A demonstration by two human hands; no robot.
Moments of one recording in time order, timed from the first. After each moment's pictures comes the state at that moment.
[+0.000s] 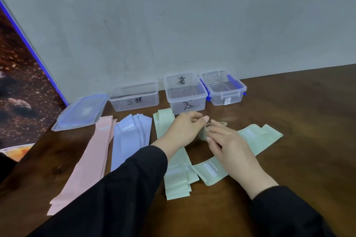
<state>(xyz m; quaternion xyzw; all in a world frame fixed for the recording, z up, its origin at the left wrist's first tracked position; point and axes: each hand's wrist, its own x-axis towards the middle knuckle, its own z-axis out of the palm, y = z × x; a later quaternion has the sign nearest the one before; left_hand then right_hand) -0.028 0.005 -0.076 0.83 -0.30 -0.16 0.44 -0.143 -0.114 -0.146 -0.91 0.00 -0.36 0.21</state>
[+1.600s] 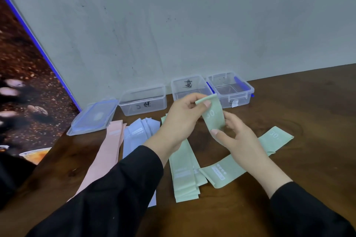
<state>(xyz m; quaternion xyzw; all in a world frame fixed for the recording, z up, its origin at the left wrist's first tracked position) -0.048 0.027 -0.026 0.70 -0.33 -0.13 0.62 -0.152 -0.106 -0.096 -0.81 0.11 -0.22 0.53</state>
